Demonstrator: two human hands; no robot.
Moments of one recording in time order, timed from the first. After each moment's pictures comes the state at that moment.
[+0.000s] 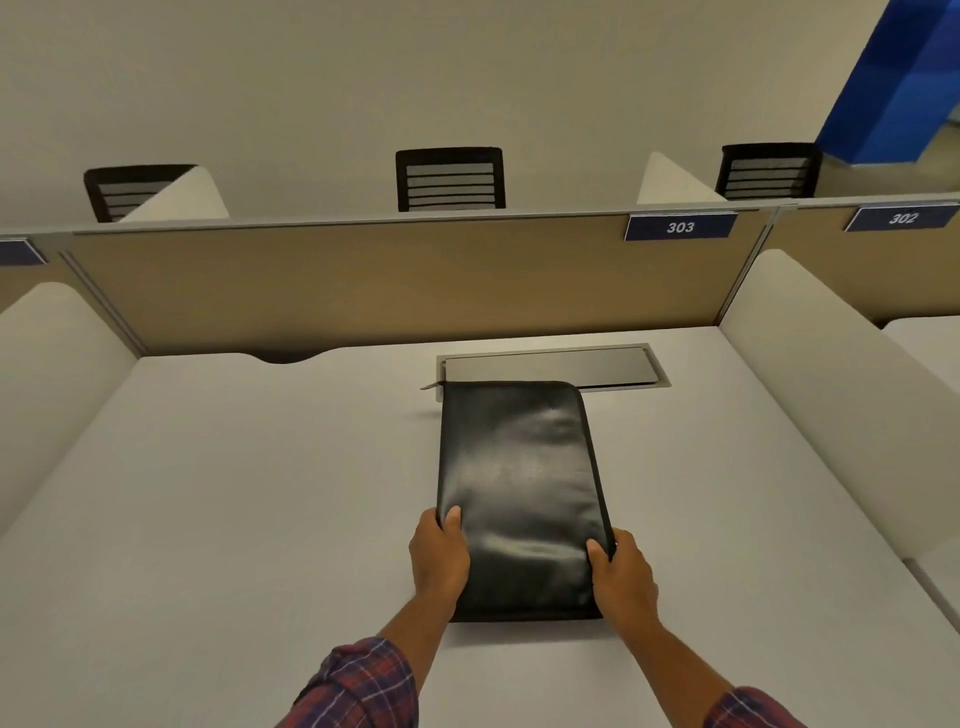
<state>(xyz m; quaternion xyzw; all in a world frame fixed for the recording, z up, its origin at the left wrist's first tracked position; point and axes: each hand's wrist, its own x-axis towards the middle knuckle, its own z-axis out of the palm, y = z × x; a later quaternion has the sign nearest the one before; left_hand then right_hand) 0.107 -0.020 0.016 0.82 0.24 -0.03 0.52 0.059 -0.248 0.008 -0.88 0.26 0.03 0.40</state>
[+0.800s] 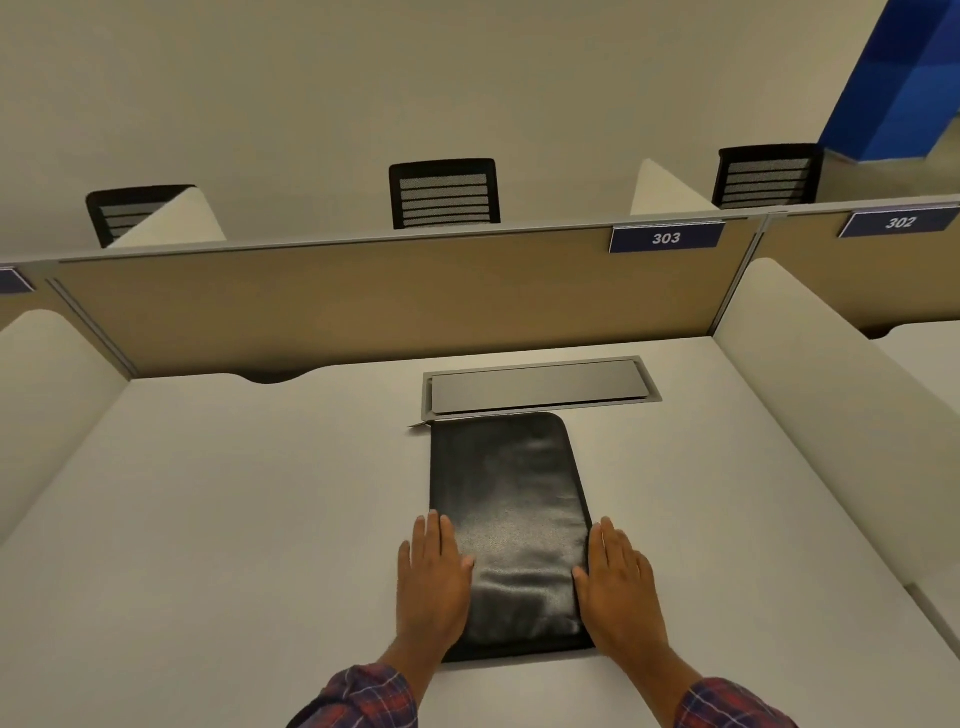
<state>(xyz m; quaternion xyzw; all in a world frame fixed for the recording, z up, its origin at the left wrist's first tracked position) 0.102 -0.034 -0.013 1.00 -0.01 0.01 0.09 0.075 -0.293 -0.027 -0.99 0.03 0.01 0.09</state>
